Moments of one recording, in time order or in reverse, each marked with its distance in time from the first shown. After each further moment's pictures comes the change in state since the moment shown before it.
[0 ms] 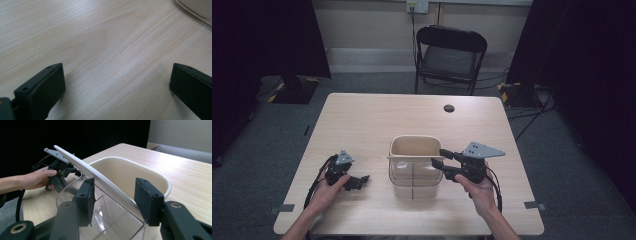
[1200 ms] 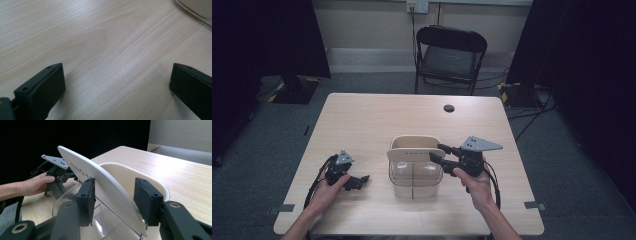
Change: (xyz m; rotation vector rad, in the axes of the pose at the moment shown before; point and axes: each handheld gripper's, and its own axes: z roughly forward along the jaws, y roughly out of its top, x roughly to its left) left arm 0.000 0.000 0.000 -0.001 0.000 -0.002; right arm -0.008 0.008 0.011 -0.010 0.010 0.020
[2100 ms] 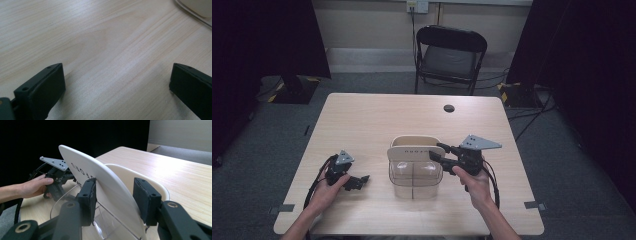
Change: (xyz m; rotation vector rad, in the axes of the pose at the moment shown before) left arm 0.000 0.000 0.000 -0.002 -0.002 0.000; right arm -0.002 0.001 0.003 -0.008 -0.004 0.010
